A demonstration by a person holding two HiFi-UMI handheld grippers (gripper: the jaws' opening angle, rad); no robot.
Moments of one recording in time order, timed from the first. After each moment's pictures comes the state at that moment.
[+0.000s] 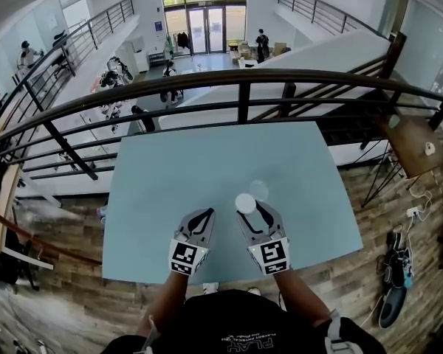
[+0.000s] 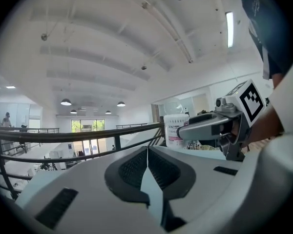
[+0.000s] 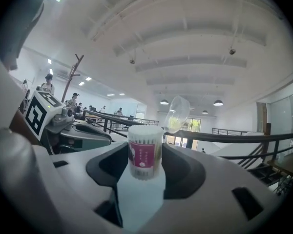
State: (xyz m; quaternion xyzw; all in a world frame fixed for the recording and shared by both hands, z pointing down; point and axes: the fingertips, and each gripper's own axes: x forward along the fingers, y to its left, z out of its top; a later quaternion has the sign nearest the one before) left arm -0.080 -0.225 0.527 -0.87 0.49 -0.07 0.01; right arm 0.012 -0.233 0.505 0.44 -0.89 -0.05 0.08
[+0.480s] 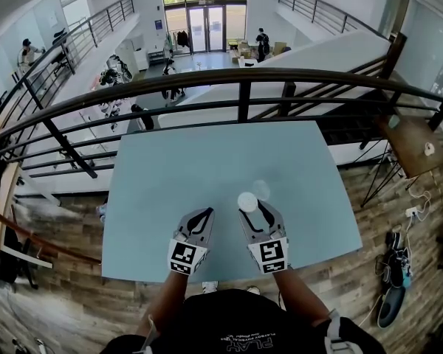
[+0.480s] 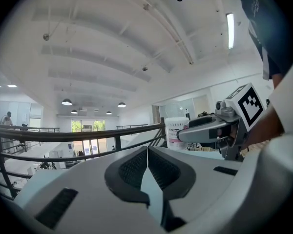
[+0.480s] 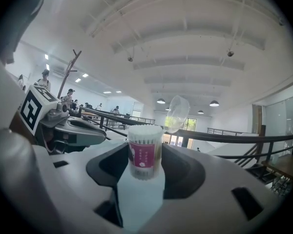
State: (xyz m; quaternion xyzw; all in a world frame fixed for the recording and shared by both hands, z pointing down) left arm -0.084 -0.223 0.525 -0.87 0.49 -0.05 0.02; right arm 0.016 -0.237 0.512 0.46 -0.88 -0.05 0.09
